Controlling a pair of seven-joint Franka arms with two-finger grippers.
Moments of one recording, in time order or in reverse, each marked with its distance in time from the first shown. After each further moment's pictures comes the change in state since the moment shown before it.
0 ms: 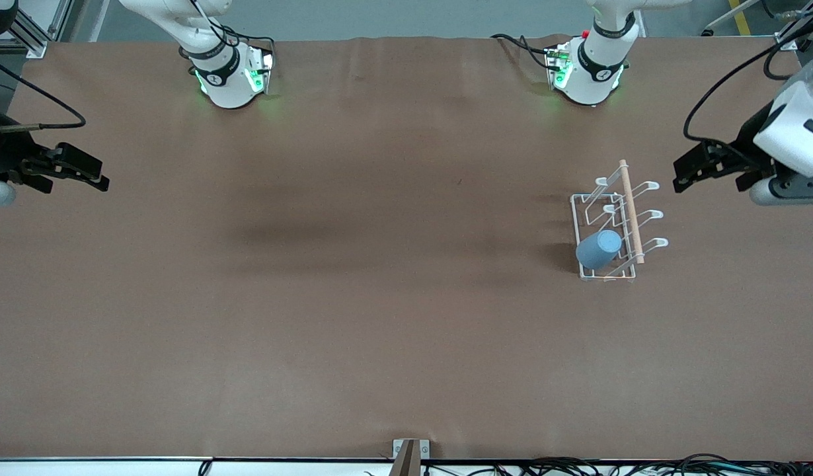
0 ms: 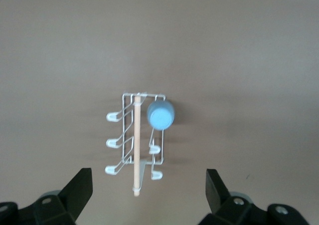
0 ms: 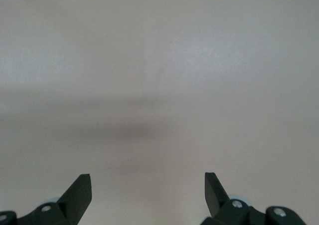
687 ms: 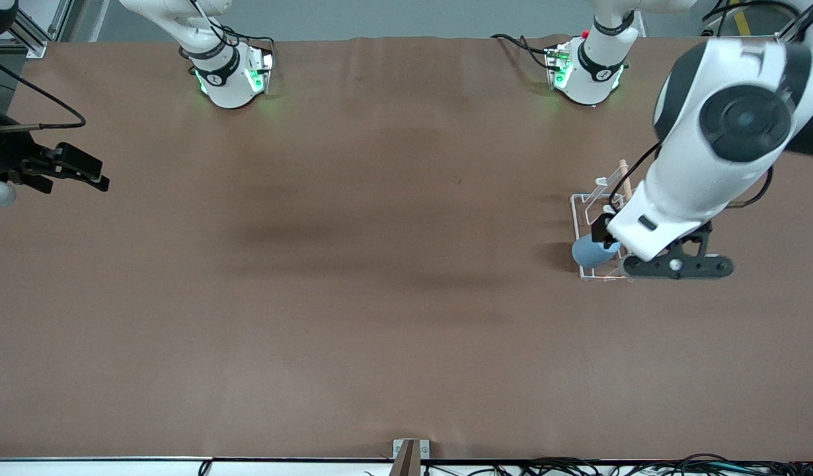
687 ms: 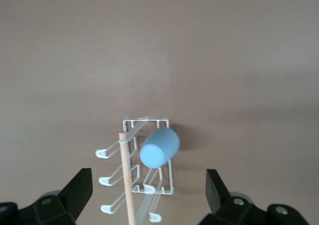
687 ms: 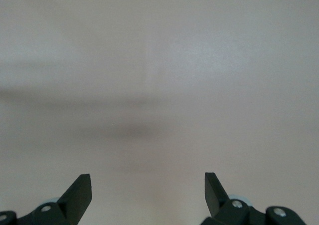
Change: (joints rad) left arm -0.197 0.274 -0.005 0.196 0.202 0.041 -0.102; right arm 0.000 0.000 0.000 0.000 0.000 0.000 0.000
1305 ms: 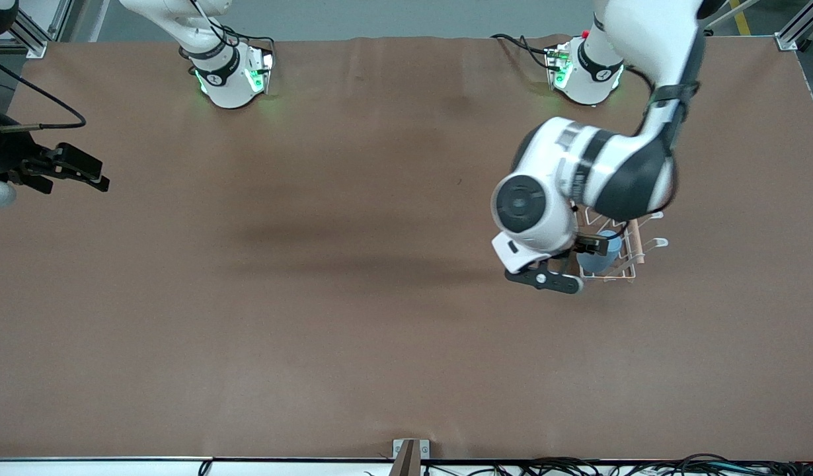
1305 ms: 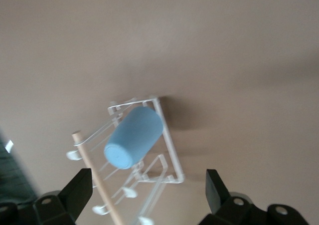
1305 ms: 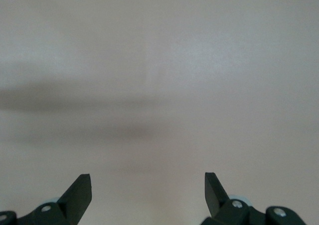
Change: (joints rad) left arm -0.162 0.222 -0.002 -0.006 0.137 -0.043 -0.011; right arm 0.000 0.000 0.000 0.000 0.000 0.003 0.000
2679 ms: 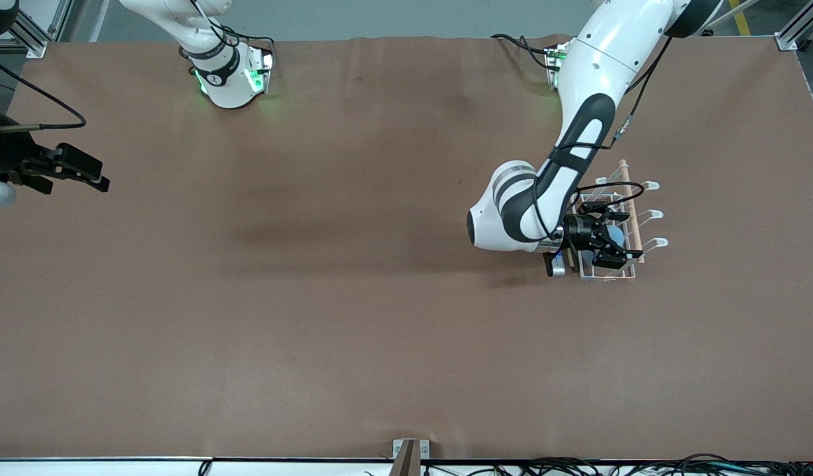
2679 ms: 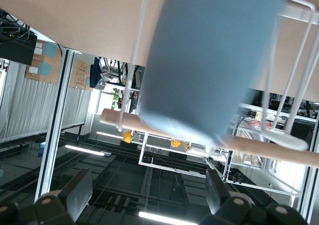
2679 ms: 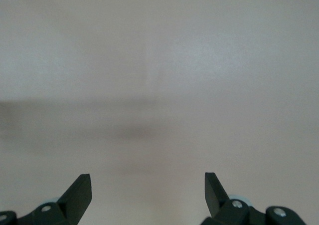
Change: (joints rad) left arm -0.089 0.121 0.002 -0.443 0.775 -0.262 0.695; right arm 0.000 0.000 0.001 -0.001 0.000 0.003 0.000
